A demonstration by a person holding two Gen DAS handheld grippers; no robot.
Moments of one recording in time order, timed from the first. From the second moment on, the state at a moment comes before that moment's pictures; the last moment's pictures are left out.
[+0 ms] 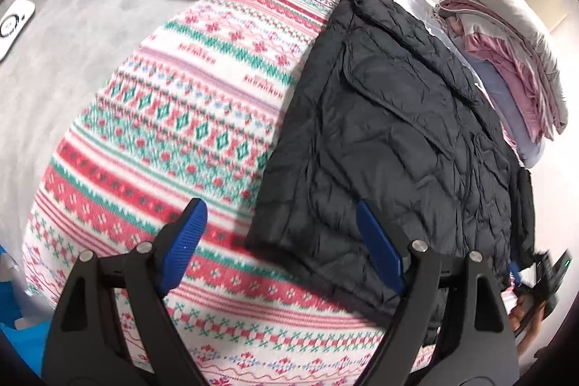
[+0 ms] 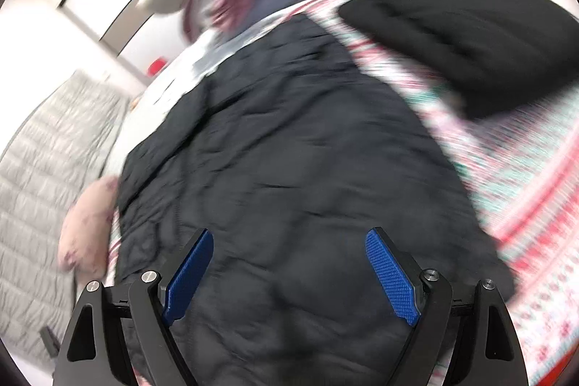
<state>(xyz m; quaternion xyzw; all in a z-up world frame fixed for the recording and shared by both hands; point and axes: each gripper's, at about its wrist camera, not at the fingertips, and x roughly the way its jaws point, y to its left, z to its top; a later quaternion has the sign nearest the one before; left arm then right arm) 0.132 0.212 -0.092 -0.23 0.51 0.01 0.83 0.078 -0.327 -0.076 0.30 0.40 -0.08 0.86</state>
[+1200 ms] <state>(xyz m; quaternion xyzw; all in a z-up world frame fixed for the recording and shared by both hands) 0.133 0.190 -0.128 -0.29 0.50 -0.03 0.82 0.020 -0.380 -0.140 0.46 0.39 -0.11 0.79</state>
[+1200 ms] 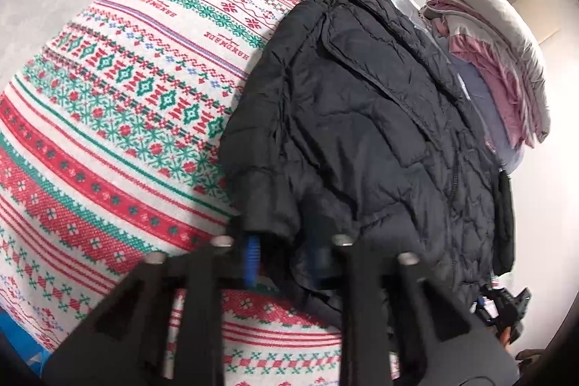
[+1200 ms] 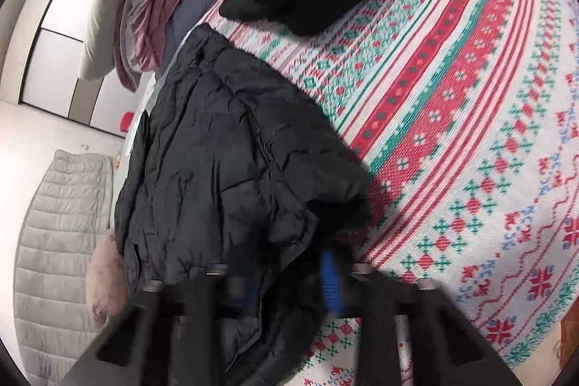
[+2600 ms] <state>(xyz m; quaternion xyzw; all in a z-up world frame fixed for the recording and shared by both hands) 0.081 0.183 -0.080 -0.31 0.43 -0.05 0.85 -0.004 -0.357 -0.094 0.40 0.32 -0.10 0.85</state>
